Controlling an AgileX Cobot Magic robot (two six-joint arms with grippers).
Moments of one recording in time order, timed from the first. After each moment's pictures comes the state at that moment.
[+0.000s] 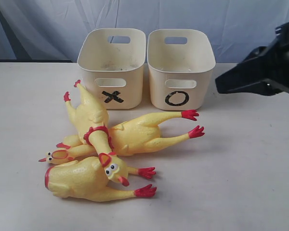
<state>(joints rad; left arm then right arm) 0.00 0.00 -0.01 0.29 0.22 -0.26 0.27 1.12 -0.99 0.70 0.94 -0.56</state>
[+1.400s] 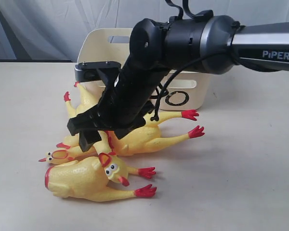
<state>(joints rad) 0.00 0.00 -0.01 0.29 0.22 -0.26 0.79 1.96 -1.50 0.43 0.86 -0.12</state>
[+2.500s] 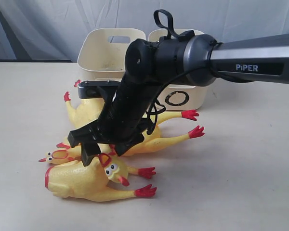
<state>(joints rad) 0.00 0.00 -0.01 0.29 0.22 -0.26 0.79 2.04 -1.50 0.48 0.89 -0.09</state>
